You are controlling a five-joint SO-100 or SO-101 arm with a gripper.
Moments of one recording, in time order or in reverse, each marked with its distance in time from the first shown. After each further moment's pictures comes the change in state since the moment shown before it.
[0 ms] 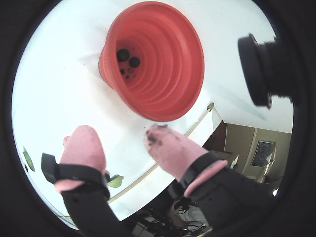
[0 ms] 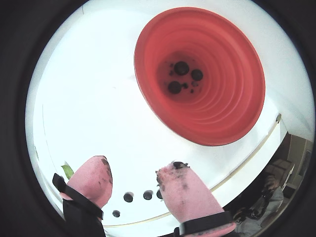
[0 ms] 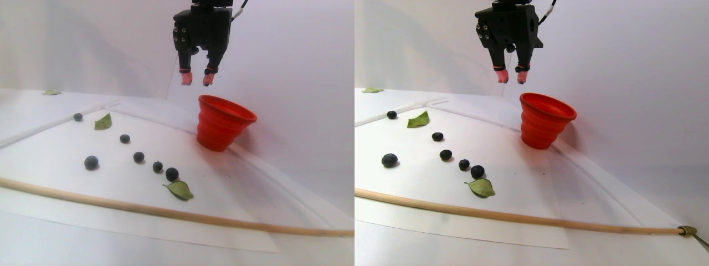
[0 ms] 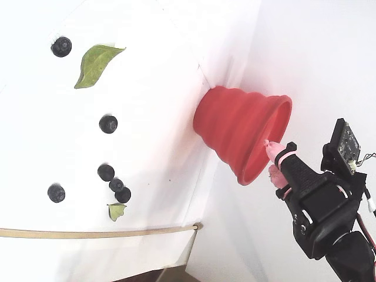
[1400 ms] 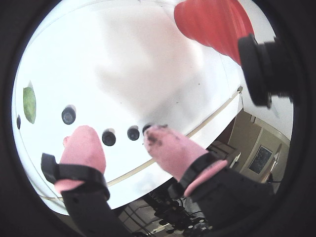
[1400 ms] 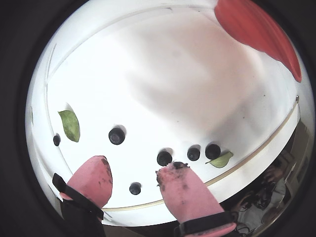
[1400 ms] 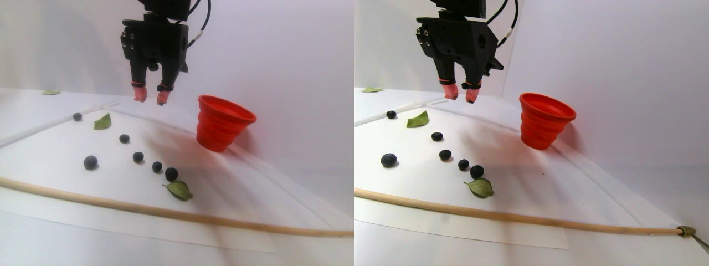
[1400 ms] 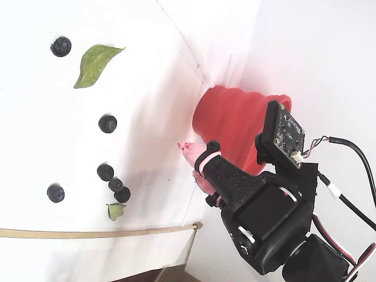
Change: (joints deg) arm -14.1 0.1 7.7 2.3 8.0
